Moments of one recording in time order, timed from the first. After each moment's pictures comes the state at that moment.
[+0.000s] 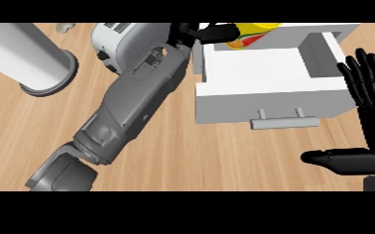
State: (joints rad) left arm -1.25 0.00 -0.27 -0.53 0.46 0.30 -0.35; right arm -0.08 -0.21 -0.20 -1.89 -0.08 0.23 -0.04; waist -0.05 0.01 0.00
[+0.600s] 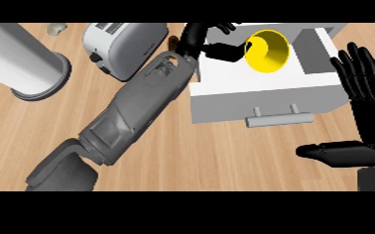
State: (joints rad) left arm -1.27 0.00 -0.52 -0.43 0.54 0.39 -0.29; right arm -0.13 -0.20 -0.18 -1.86 -0.07 0.24 -0.05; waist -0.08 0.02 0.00
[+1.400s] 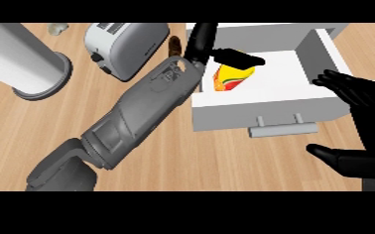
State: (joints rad) left arm -1.26 0.00 -0.63 -0.51 0.64 0.51 -0.37; right arm -0.10 -0.21 -0.19 -1.90 -0.25 0.35 -0.03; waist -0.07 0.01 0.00
